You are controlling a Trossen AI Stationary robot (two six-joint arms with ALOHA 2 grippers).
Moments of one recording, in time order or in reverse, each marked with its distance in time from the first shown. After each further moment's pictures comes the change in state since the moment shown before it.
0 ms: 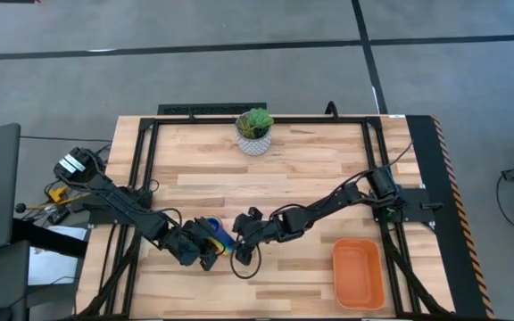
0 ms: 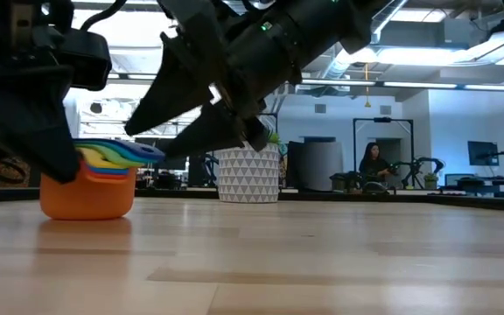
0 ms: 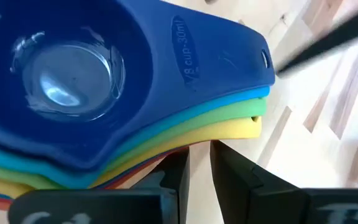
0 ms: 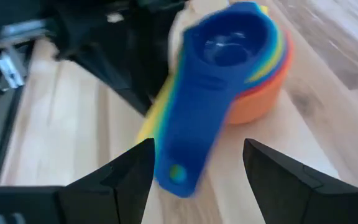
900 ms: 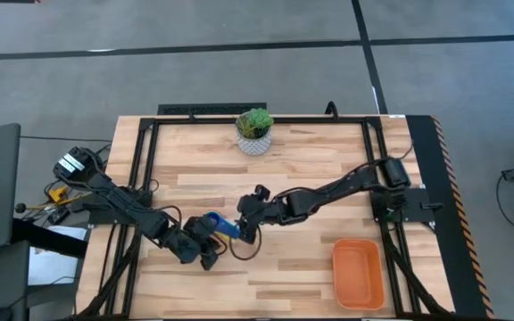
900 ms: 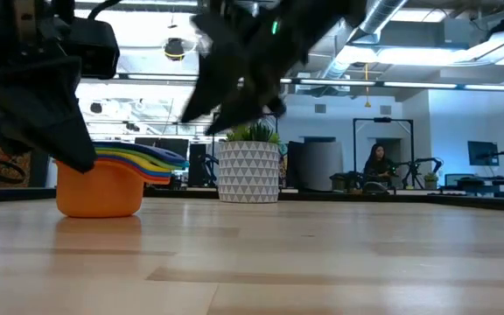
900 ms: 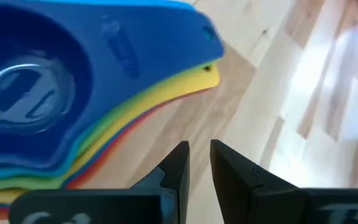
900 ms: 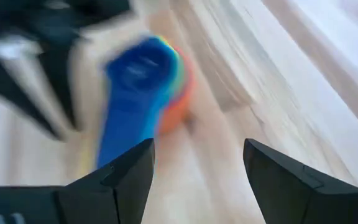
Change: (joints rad) left arm 0.021 -0.013 -0.001 0.033 -0.038 0.139; right arm -0.084 -0.128 0.001 -0.234 0.119 -0.149
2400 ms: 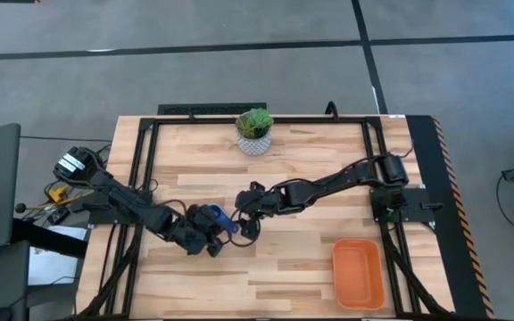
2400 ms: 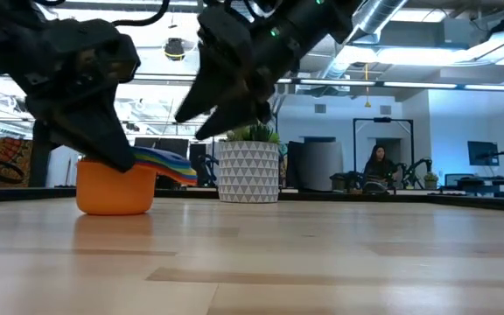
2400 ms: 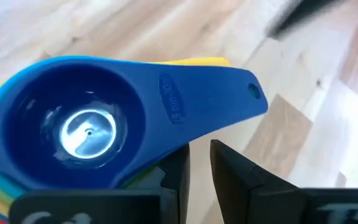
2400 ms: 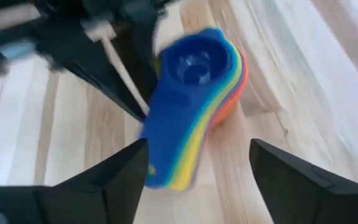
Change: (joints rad) left arm 0.079 0.000 0.001 -0.056 -0.134 0.078; right arm -0.063 0.001 -0.002 0.013 -0.231 -0.096
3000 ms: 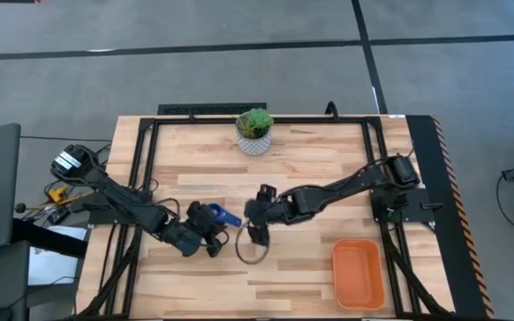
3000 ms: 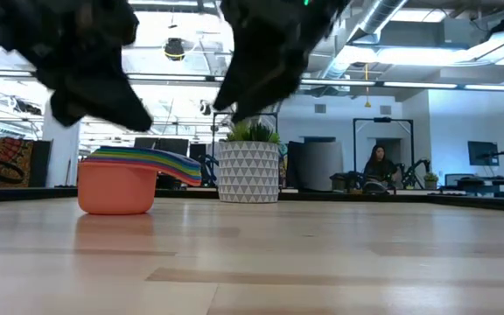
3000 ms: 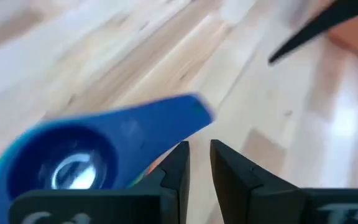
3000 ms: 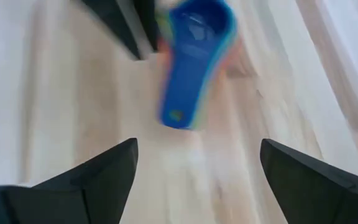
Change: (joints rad) left arm -0.027 -0.050 0.000 0.084 -0.131 0.154; right arm 0.080 -0.077 0.023 -0.245 0.168 -0.026
